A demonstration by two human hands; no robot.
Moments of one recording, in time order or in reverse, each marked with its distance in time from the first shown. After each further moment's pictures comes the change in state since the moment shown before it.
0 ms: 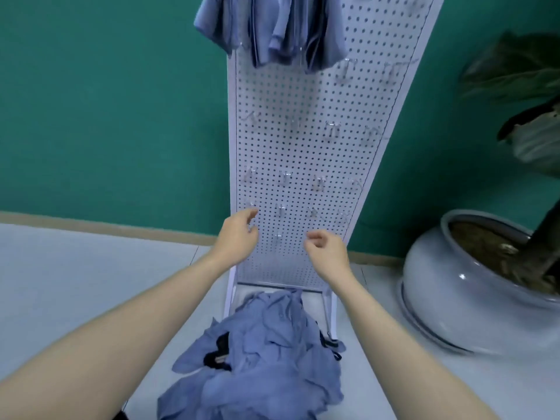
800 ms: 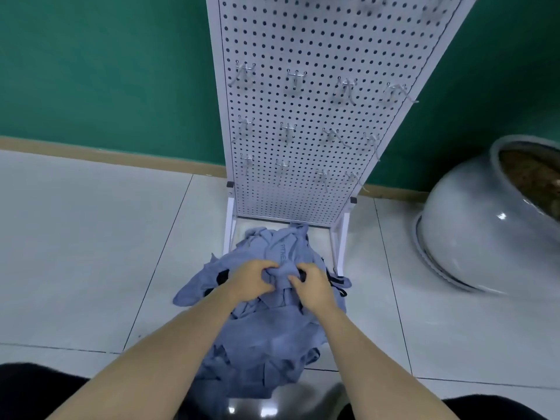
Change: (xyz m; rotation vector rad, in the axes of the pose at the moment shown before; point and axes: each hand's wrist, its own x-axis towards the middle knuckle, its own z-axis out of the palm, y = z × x) left_hand -0.078 -0.186 0.169 0.057 -0.589 -0.185; right_hand -0.032 0.230 0.115 -0.321 -0.298 0.155
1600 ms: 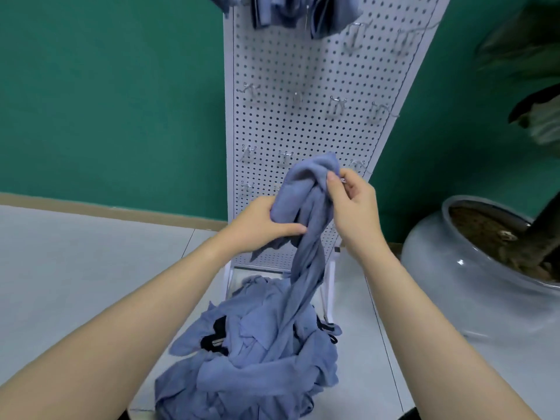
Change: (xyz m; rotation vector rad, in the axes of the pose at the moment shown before) left_hand -0.099 0.223 -0.170 -0.249 0.269 0.383; right_hand -0.085 -0.221 -0.225 0.615 0.398 -0.548
